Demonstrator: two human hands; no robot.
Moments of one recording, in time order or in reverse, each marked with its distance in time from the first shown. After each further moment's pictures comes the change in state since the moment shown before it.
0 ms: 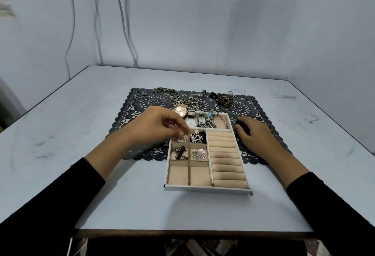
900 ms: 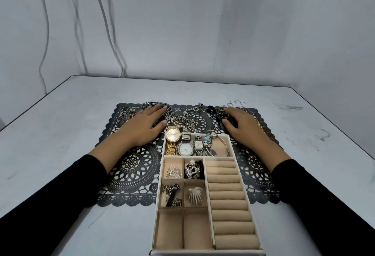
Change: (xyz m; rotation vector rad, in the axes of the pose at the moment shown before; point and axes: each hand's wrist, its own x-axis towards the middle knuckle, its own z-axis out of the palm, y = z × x) left_hand 0.107 -0.089 -0.029 0.688 0.015 -0.148; right_hand 0.107 0.016 0.025 -0.047 -0.047 -0.118
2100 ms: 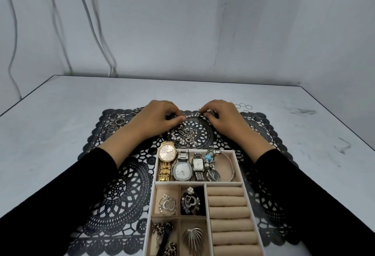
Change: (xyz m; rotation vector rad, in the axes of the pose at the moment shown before) left_hand 0.071 0.019 -0.002 -0.237 0.195 0.268; right_hand 0.073 -0.020 0.026 0.146 0.007 -0.200
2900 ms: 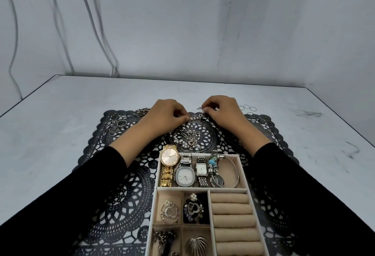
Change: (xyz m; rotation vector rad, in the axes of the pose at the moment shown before) left_hand 0.015 0.015 0.005 -0.030 0.004 -0.215; right_hand 0.025 -0.007 0.000 0.128 0.020 0.238
